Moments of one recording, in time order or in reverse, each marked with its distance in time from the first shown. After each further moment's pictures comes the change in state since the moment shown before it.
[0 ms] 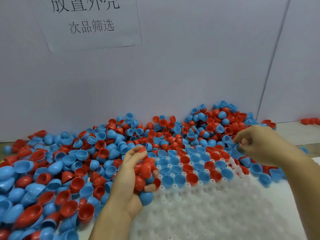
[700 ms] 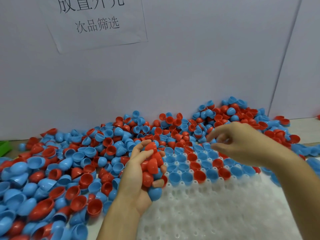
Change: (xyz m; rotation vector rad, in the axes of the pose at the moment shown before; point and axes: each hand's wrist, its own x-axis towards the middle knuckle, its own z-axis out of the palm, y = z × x) left_hand -0.001 0.000 0.003 -0.023 -0.031 0.008; right_hand -0.007 -0.051 0.013 0.150 -0.135 -0.268
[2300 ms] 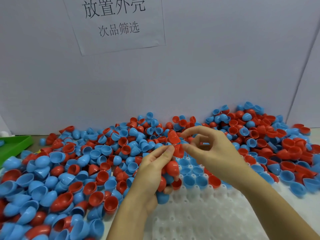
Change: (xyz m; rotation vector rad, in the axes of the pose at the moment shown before) left_hand -0.005 0.010 -0.010 0.345 -0.107 0.103; right_hand 0.005 -0.072 0.056 0.677 0.164 -0.212
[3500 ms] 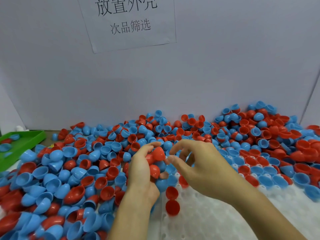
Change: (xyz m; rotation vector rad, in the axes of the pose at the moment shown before) left_hand 0.002 0.012 -0.015 -0.303 0.385 -0.072; right_hand -0.013 -0.020 0.040 -0.324 -0.165 -0.059
